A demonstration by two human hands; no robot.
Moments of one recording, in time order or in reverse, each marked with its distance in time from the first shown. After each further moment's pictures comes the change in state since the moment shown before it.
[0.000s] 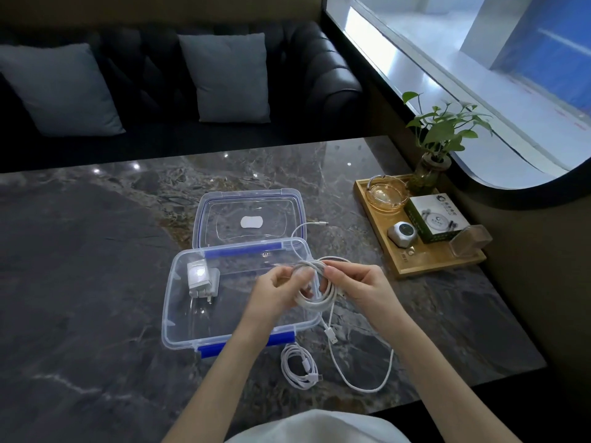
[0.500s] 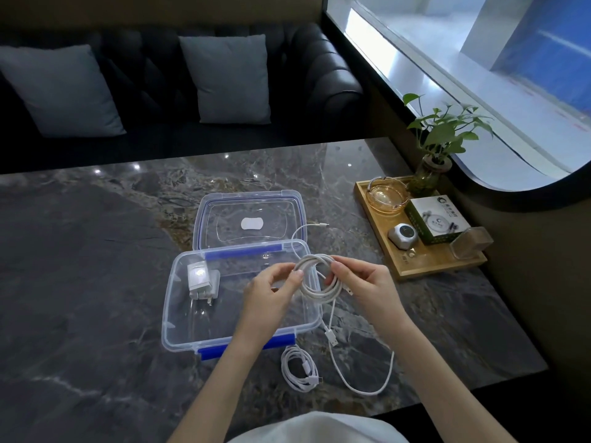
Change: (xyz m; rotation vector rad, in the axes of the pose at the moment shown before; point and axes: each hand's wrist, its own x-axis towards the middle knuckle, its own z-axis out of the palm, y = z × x) left_hand -0.003 -0.002 -0.005 0.272 0.139 0.182; right_hand 0.006 0.011 -0.004 -0.073 0.151 -0.062
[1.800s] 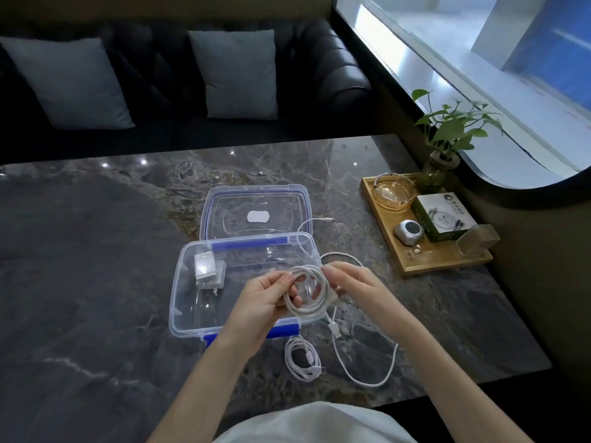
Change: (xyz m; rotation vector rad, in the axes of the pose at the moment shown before) left_hand -0.016 -0.003 -0.017 -0.507 -0.196 -0.296; right_hand -0.004 -0.002 0.005 -0.204 -0.351 0.075
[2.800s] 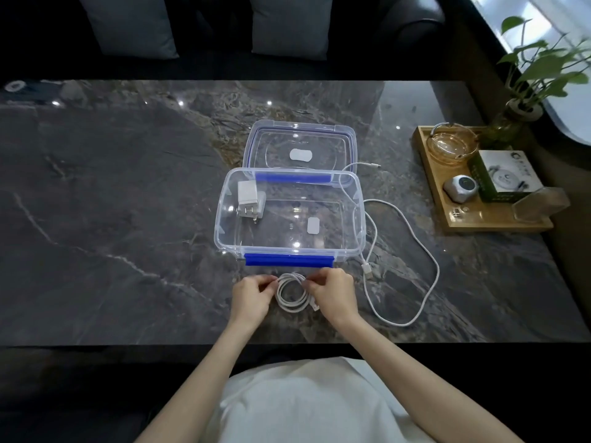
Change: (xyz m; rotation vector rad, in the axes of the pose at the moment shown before) left_hand -0.027 -0.124 -0.087 0.840 0.510 0.043; right_hand -0.009 0.095 0.121 -0.459 0.292 0.256
